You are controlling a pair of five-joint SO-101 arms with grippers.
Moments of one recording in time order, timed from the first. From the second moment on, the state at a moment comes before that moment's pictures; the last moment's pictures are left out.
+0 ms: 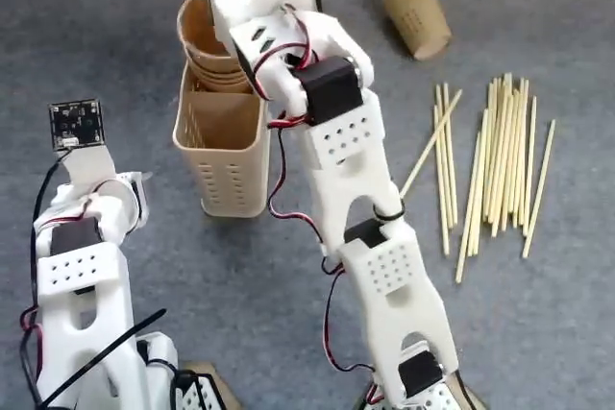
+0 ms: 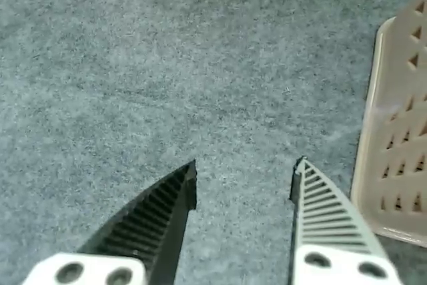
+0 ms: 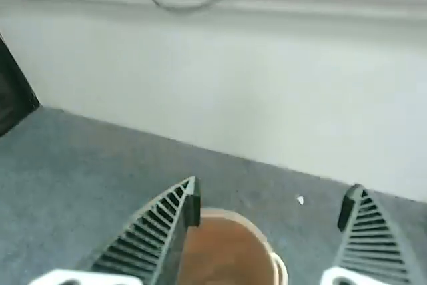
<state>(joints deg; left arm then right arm) -24.1 -43.7 60.3 39.9 -0.6 -32.1 42.3 -95.7 68.9 -8.8</state>
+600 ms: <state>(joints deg) -24.0 -43.8 52.3 39.9 -0.6 -6.8 10.6 -81.3 100.2 8.5</state>
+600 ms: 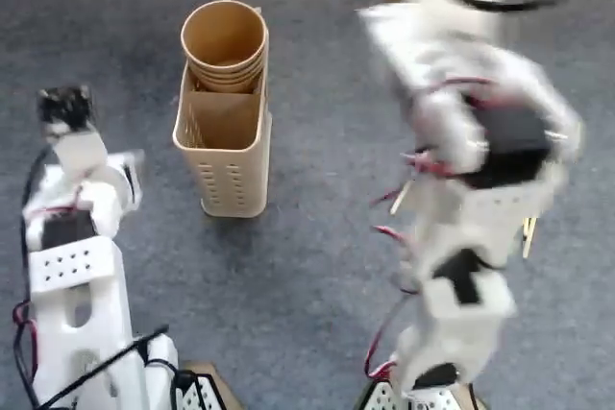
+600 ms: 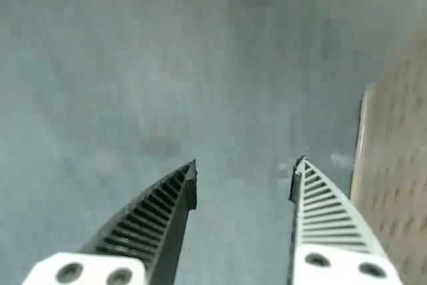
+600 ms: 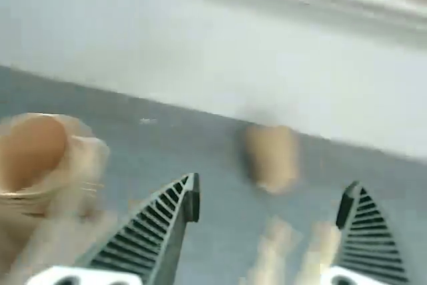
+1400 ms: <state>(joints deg) -5.5 -18.9 12.7 39.9 -0.6 26.9 2.6 18.9 41.0 21.4</state>
